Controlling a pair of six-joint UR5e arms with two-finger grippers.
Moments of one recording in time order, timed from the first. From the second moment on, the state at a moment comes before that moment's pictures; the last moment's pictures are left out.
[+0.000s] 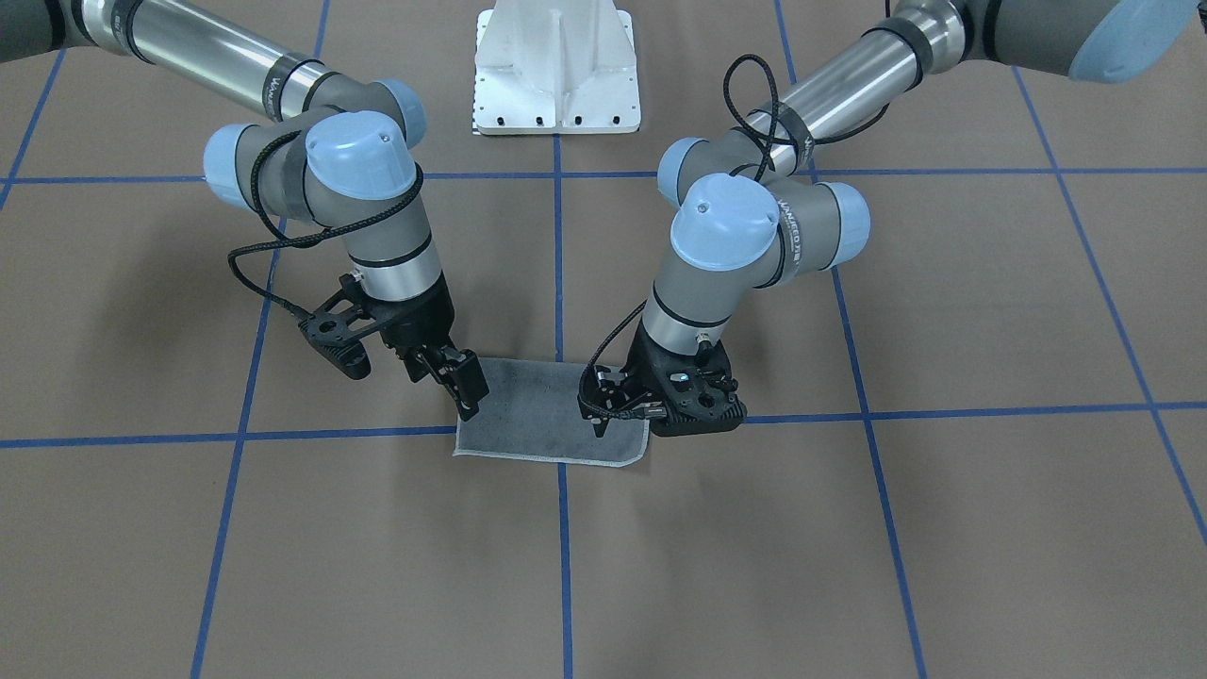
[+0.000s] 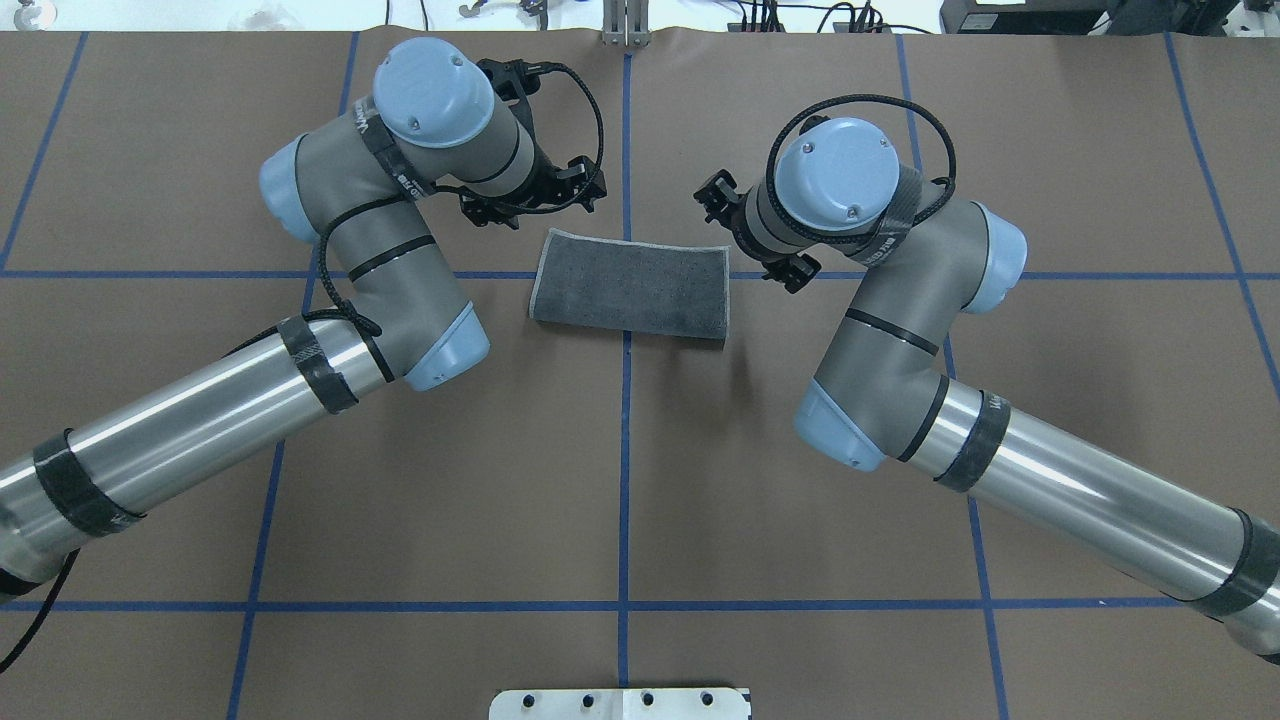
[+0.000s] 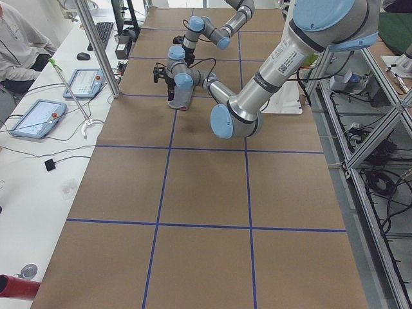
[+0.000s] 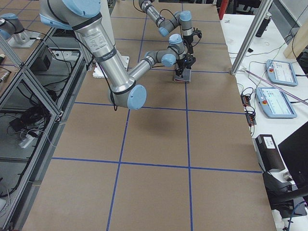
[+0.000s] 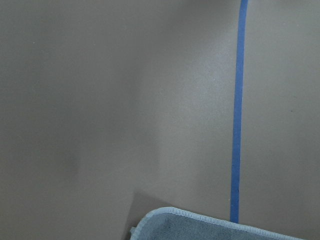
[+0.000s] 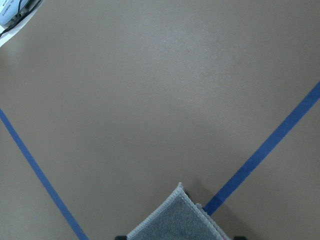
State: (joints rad) left arm -0.72 -2.41 -1.24 -2.08 -1.89 -1.30; right arm 0.67 -0.93 1.52 -1.27 1.75 1.86
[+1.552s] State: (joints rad) left arm -0.62 -2.19 -1.31 -2.46 -1.91 -1.89; right arm 0.90 -1.14 1.71 -1.51 2.03 0.95
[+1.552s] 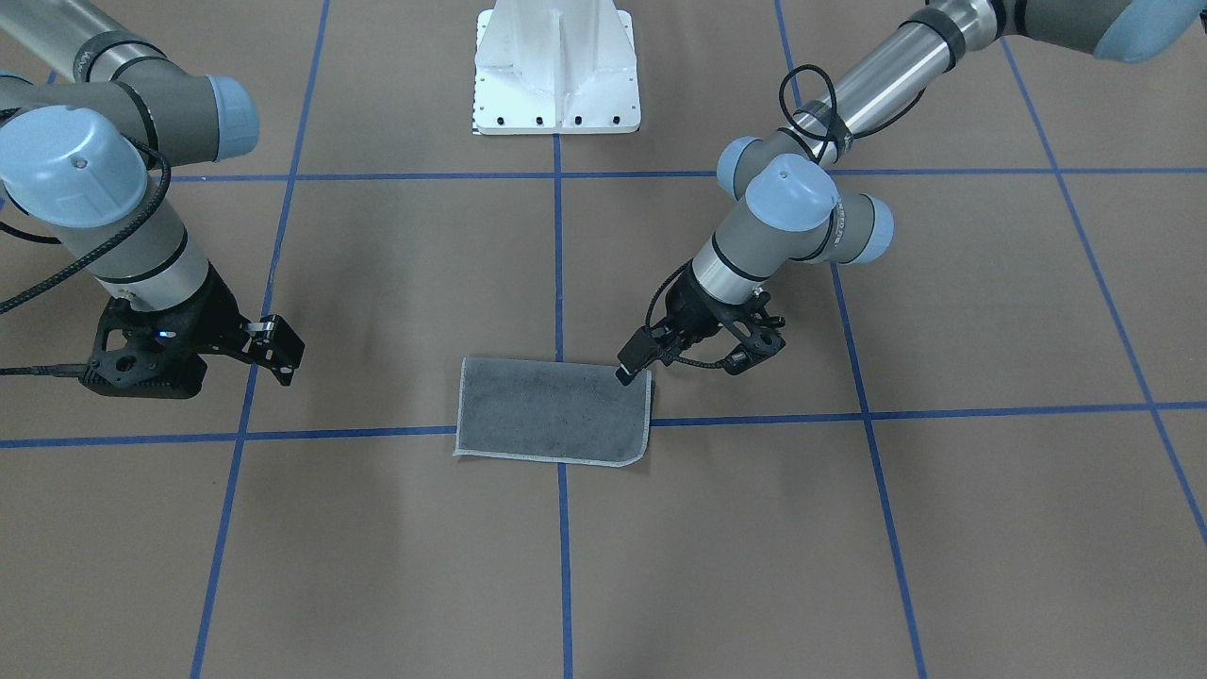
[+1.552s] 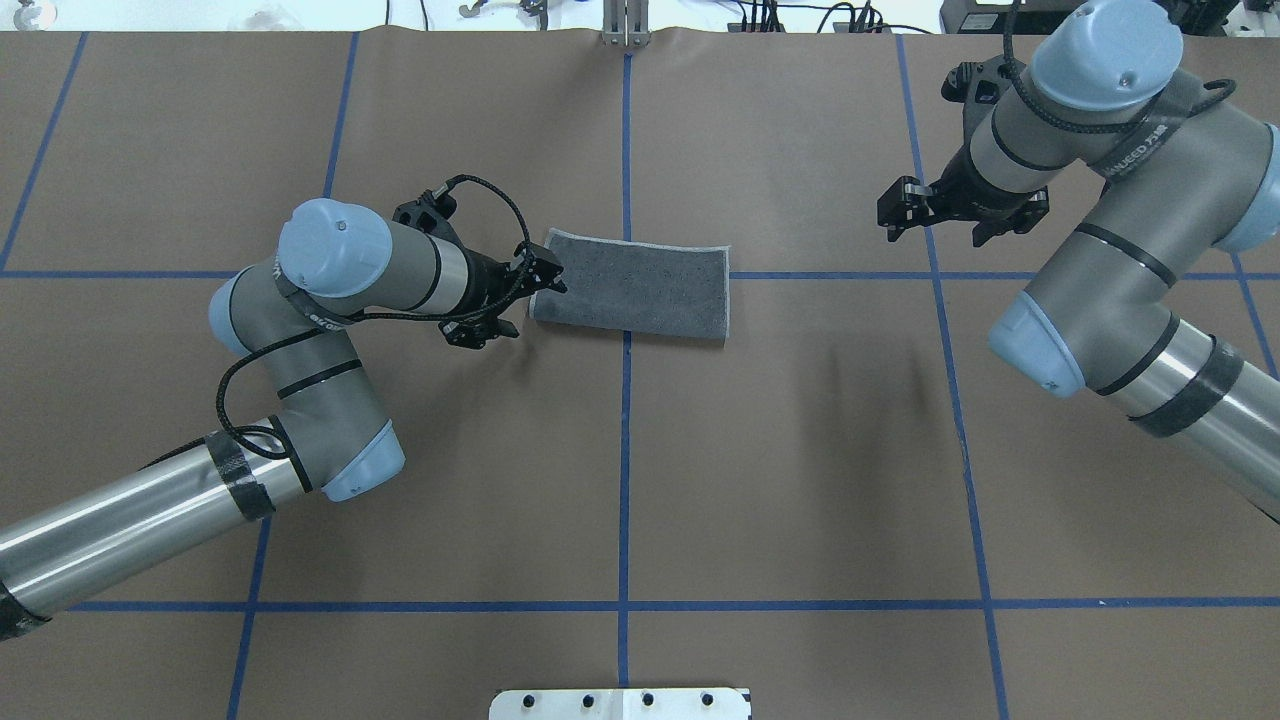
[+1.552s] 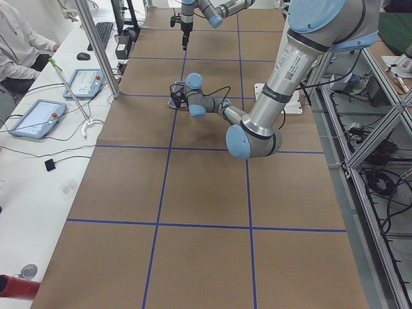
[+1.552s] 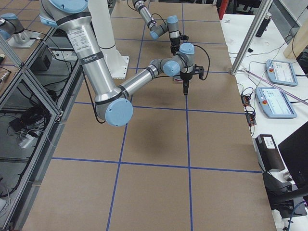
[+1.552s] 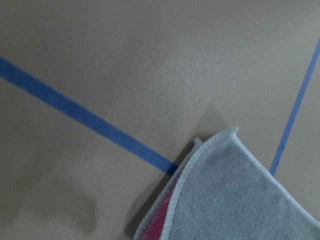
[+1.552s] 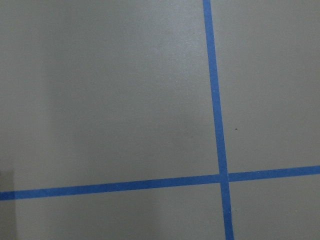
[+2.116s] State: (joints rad) left arm -0.62 -2.17 -1.31 -2.48 -1.91 -1.89; right arm 0.91 -1.14 1.71 -1.51 2.04 0.95
